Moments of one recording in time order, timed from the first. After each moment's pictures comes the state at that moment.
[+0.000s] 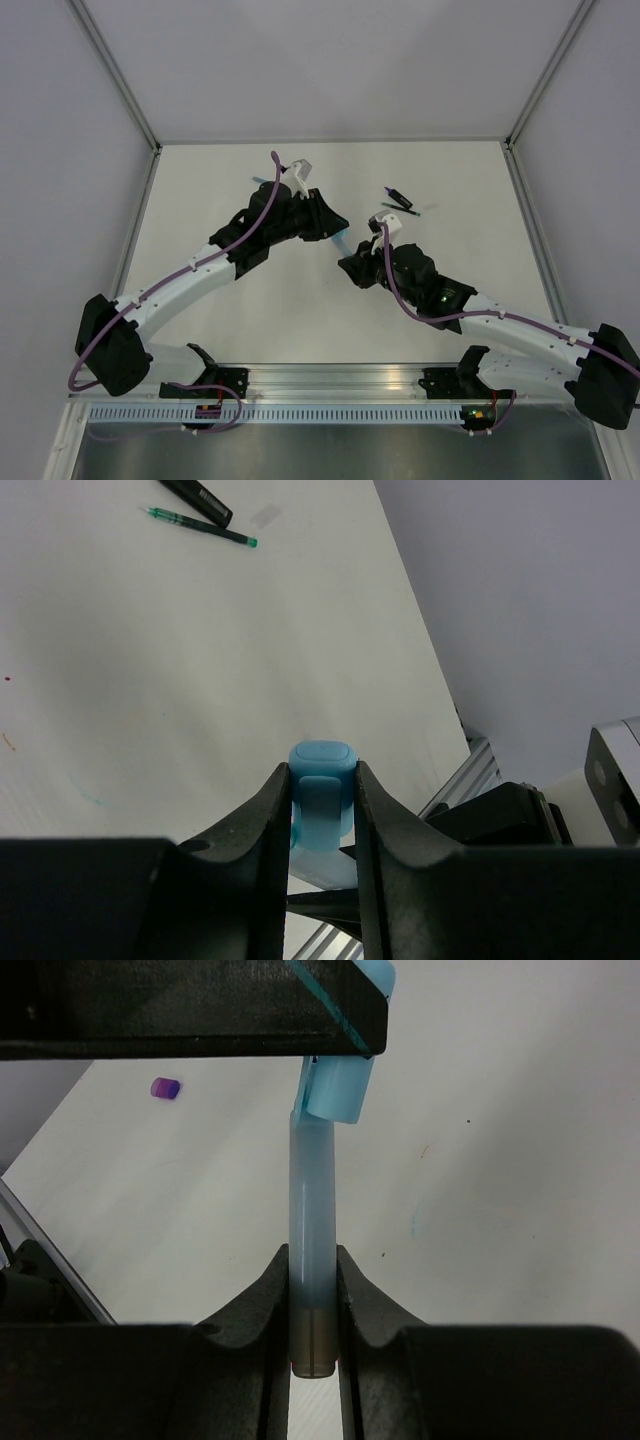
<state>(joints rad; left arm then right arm) -0.71 1.33 1.06 -0.07 0.18 -0.72 0.91 1.05 0.63 0.14 0.15 0.42</state>
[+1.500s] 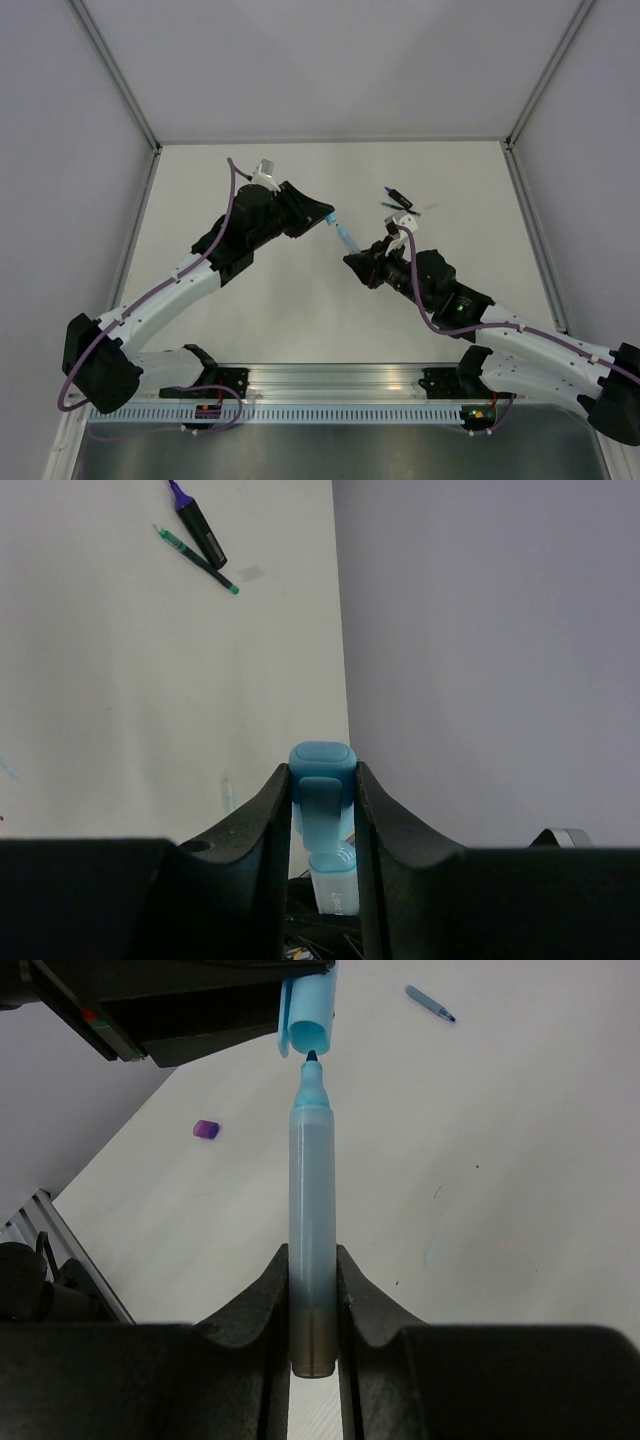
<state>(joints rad) -0.66 1.21 0.99 -0.06 0.07 -1.11 0.91 0.91 0.58 0.19 0.13 0.40</state>
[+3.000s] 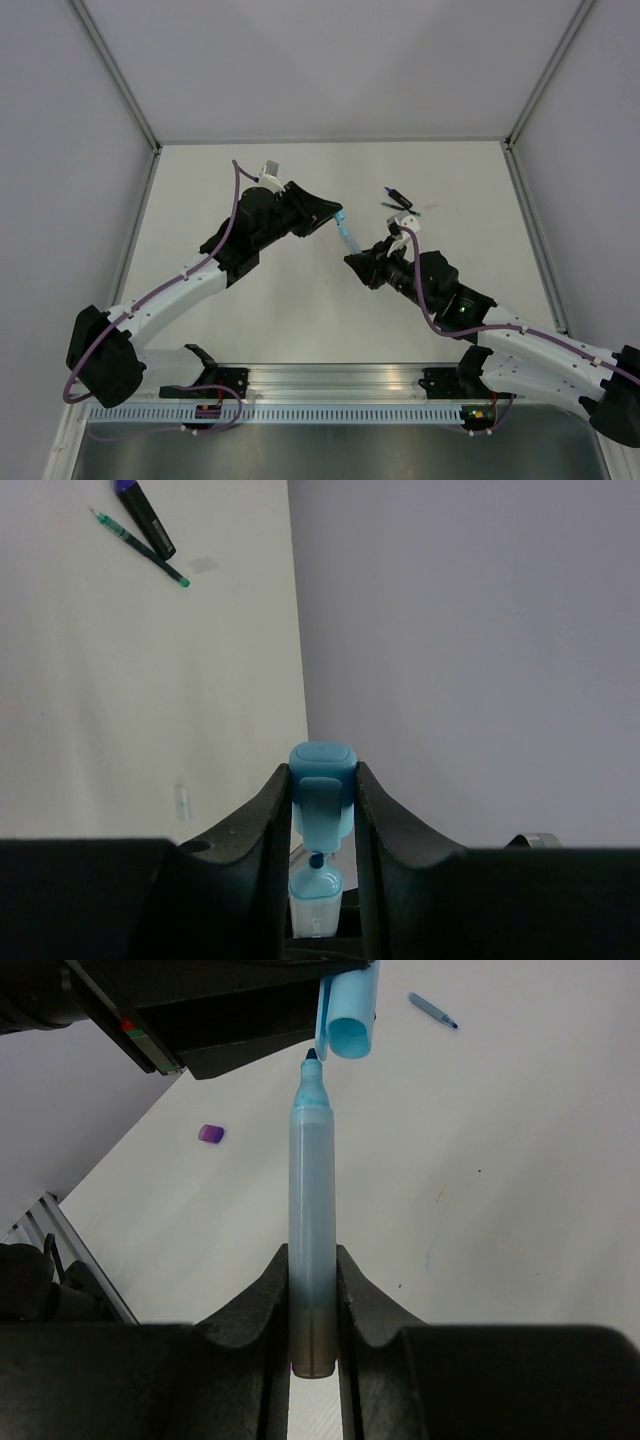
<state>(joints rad) -0.67 1.25 0.95 0.10 0.11 -1.19 0.91 0.89 0.58 0.19 0.13 0.40</state>
